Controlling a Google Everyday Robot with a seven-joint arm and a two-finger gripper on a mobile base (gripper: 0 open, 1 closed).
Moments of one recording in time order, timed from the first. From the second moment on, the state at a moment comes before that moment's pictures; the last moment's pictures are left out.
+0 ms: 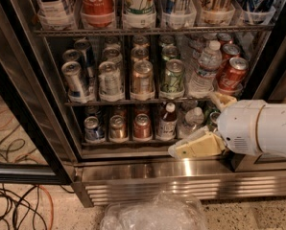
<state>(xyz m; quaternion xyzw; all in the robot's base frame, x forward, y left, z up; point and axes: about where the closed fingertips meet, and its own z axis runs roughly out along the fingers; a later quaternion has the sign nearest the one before) 0.440 -0.114 0.876 -0.41 0.78 0.15 0.46</state>
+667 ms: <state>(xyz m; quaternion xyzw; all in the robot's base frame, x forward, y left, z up) 0.441 -0.104 0.870 -0.42 0.77 0.15 0.45</state>
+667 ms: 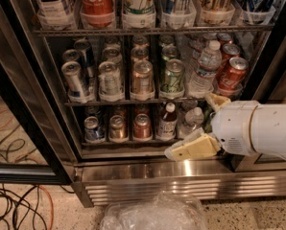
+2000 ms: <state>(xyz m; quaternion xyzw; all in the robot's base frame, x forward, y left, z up) 0.468 -0.078 0.830 -0.37 0.70 0.16 0.59</state>
